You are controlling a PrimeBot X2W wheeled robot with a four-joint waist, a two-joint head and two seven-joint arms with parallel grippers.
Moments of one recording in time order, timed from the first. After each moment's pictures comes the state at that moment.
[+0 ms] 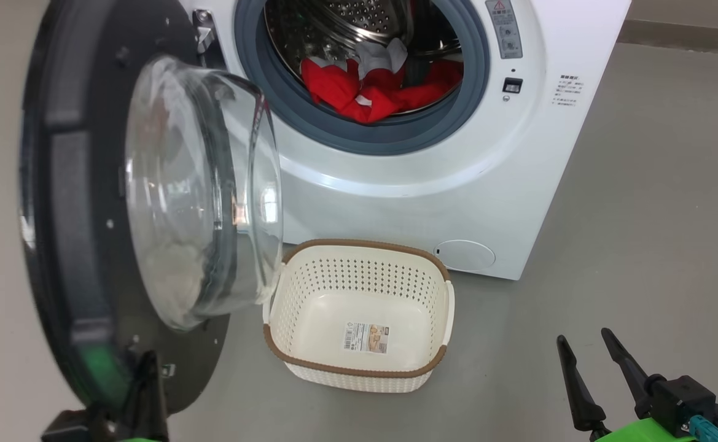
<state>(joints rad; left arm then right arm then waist) -0.02 0.36 -0.37 0.02 -0.63 0.45 -0.22 0.08 -0.04 -0.03 0.22 0.22 0.13 -0.23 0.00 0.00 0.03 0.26</state>
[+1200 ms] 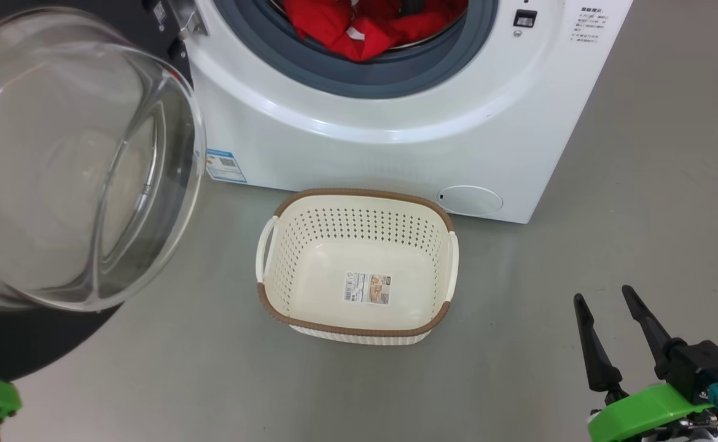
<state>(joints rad) -0.18 0.32 0.19 0.31 -0.57 0.25 -0.25 0.03 -0.04 -0.08 0.12 0.16 0.13 -0.18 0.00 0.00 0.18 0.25</state>
